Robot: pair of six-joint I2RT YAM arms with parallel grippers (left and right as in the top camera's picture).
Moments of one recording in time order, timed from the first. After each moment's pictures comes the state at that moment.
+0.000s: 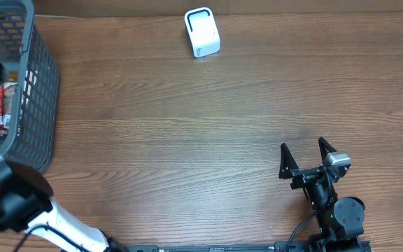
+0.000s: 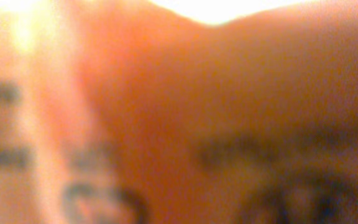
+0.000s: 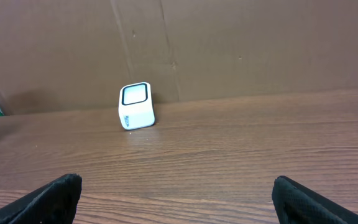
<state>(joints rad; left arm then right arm) 0.65 2.01 2.21 -1.16 0.19 0.24 0.16 0.01 0.02 -0.03 -0.05 0.17</state>
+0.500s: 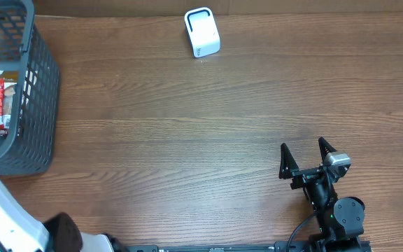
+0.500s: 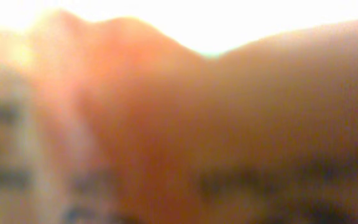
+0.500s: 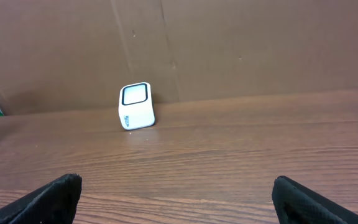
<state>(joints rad) 0.48 1.62 2.30 -1.30 0.19 -0.02 0.16 0.01 0.02 -0.03 -0.05 0.17</state>
